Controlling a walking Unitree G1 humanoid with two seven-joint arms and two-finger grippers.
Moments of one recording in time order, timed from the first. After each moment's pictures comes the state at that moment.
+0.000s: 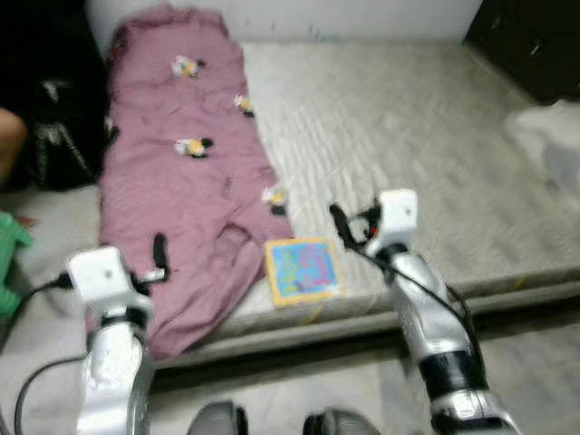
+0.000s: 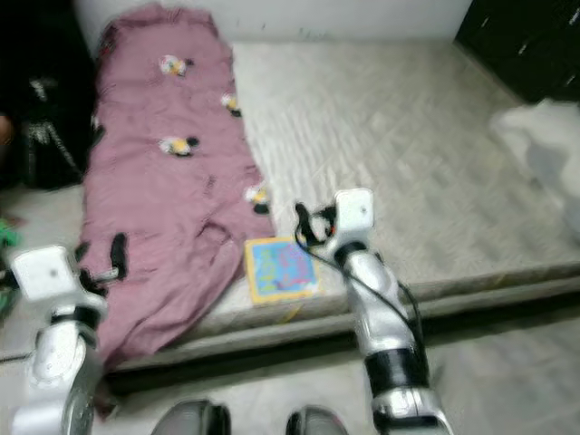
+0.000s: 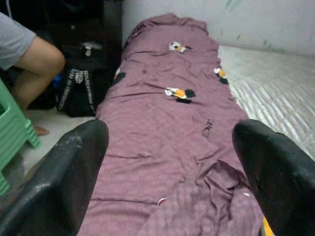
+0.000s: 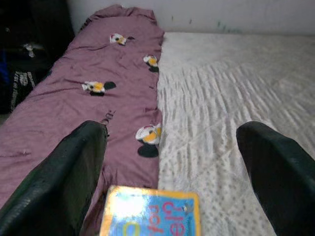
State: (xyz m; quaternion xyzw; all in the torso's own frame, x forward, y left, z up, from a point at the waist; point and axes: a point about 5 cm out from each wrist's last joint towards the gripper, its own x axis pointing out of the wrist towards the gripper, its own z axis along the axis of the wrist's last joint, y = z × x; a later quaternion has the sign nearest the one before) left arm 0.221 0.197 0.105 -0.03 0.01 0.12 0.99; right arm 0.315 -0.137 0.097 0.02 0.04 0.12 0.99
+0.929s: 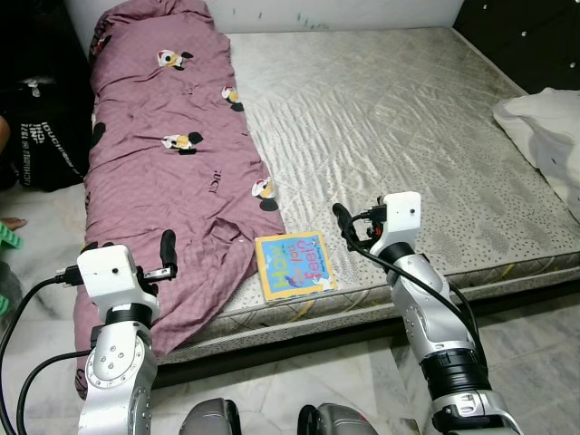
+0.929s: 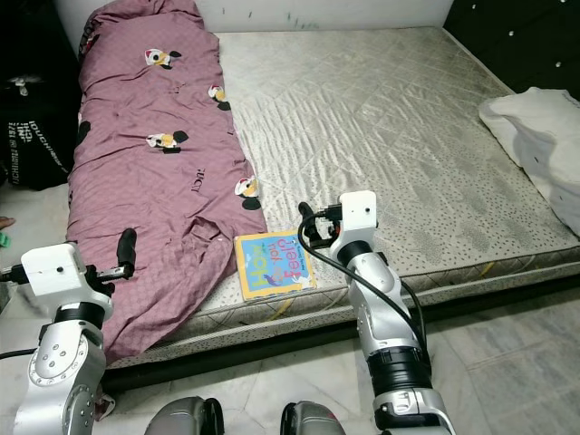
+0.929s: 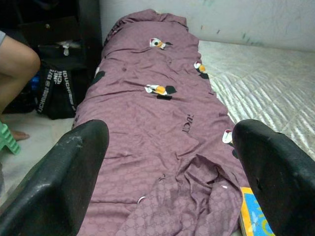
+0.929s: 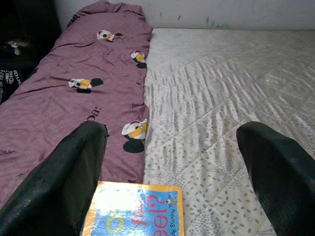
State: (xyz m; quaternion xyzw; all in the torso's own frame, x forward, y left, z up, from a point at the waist) left arm 0.223 0.193 0.107 -0.03 0.01 0.10 0.99; right arm 0.317 -0.139 0.100 0.02 0.04 0.13 0.99
